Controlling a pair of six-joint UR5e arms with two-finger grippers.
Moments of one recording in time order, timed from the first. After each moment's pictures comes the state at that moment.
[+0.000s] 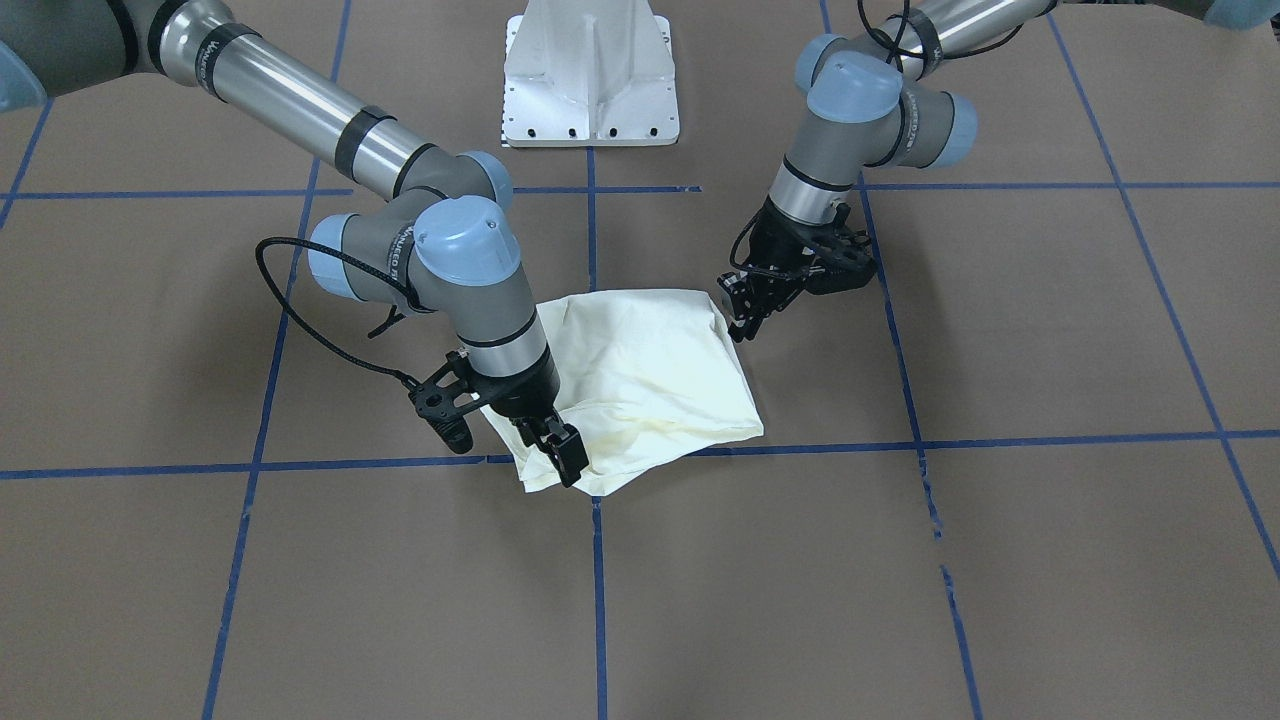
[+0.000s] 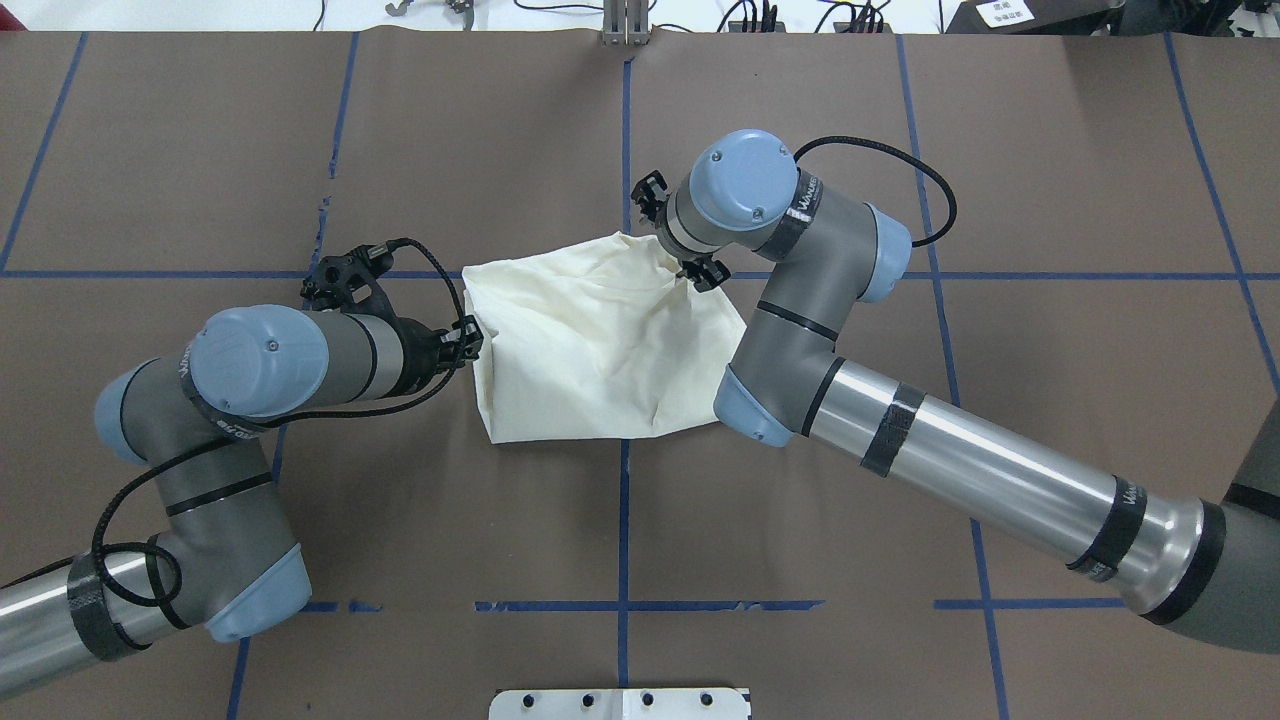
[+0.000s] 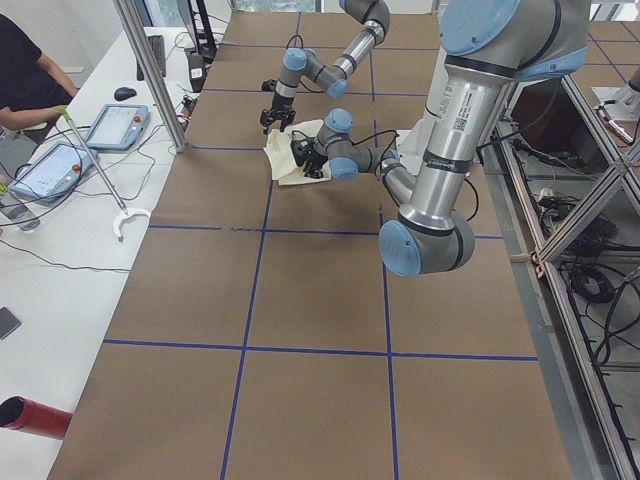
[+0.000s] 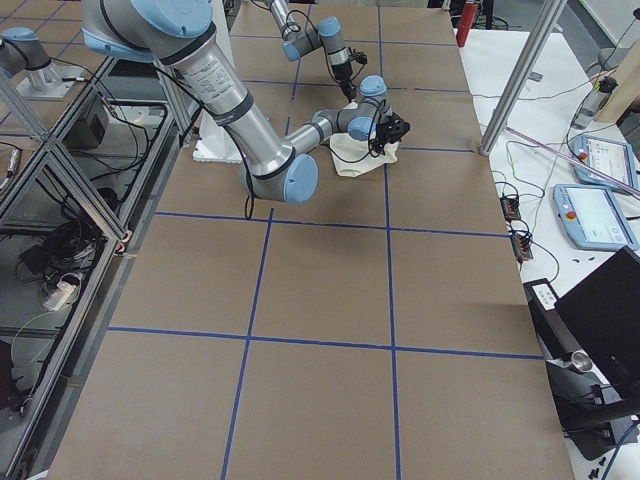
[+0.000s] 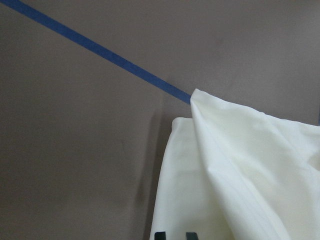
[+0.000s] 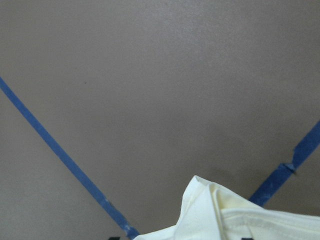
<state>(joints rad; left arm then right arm) -0.52 -1.95 -1.73 -2.14 -1.64 -1.70 0.63 -0.74 1.20 -1.05 1.74 2.10</state>
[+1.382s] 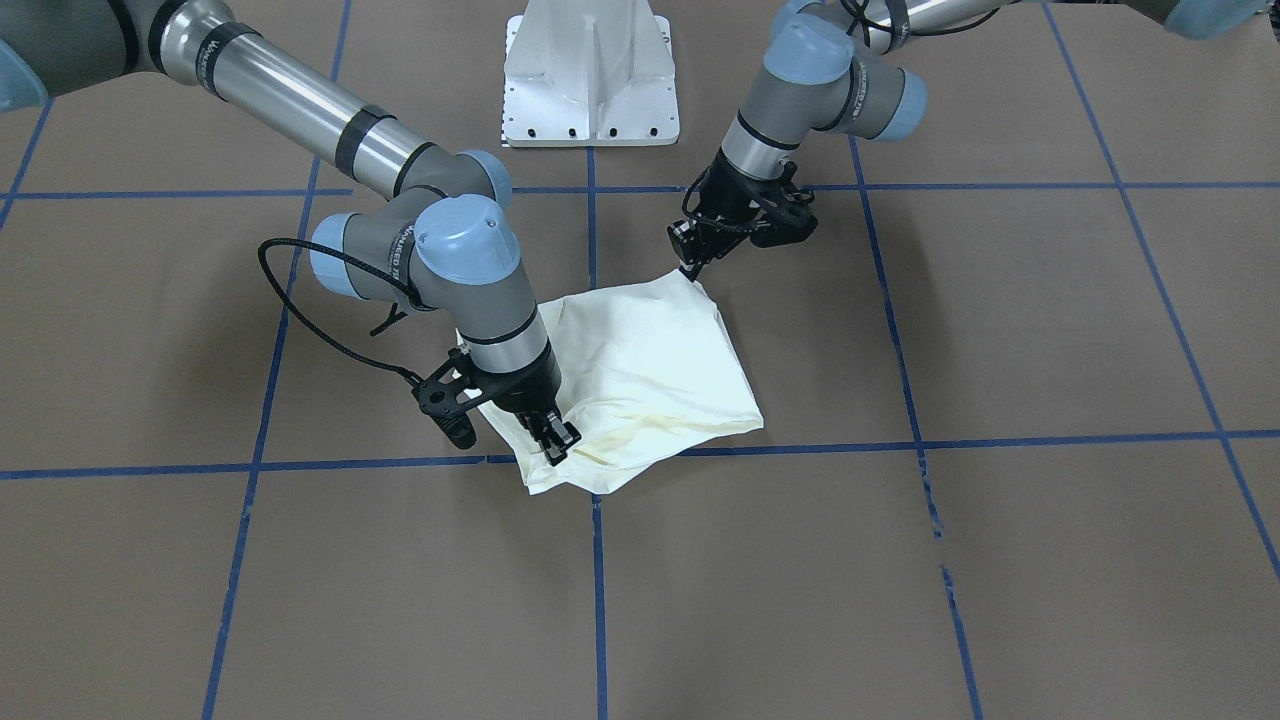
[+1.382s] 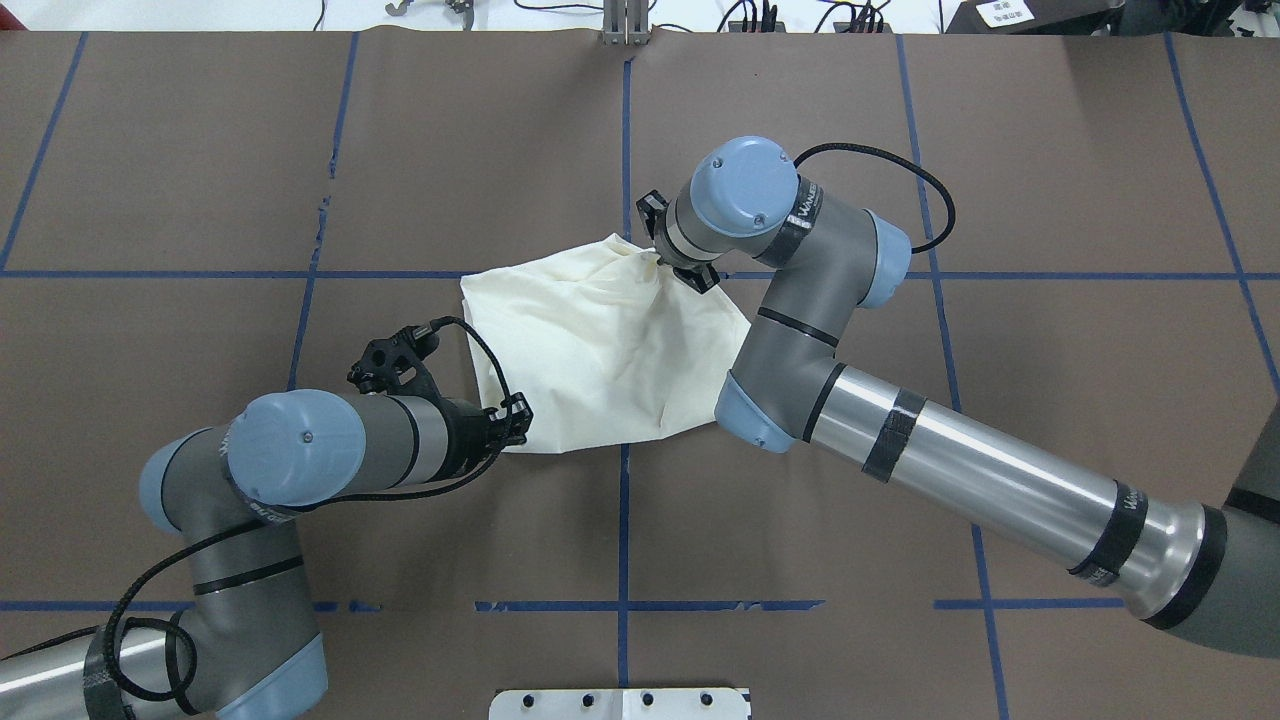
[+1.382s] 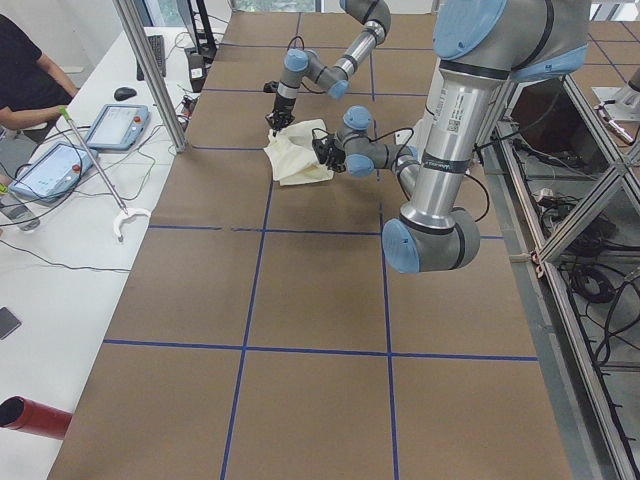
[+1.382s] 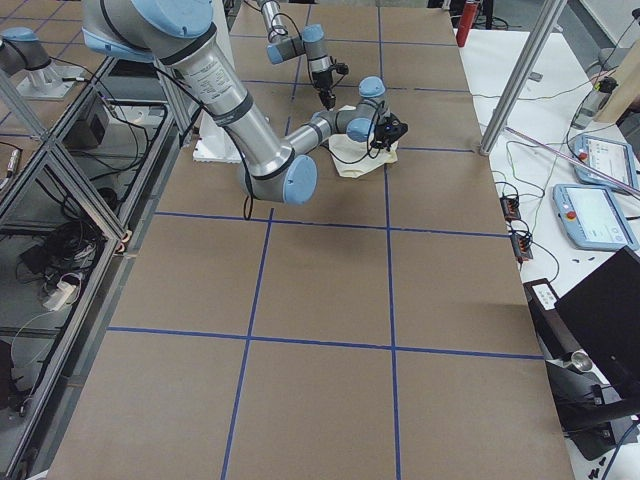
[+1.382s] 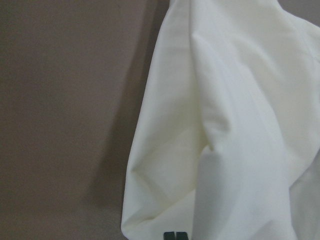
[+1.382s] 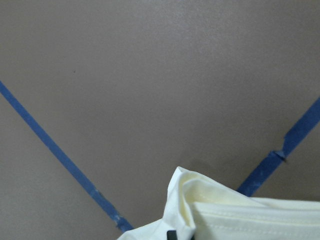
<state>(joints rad) -0.38 -1.95 -1.77 -2.19 -1.64 -1.85 0.62 -0.75 1.20 -1.05 1.76 2.10</state>
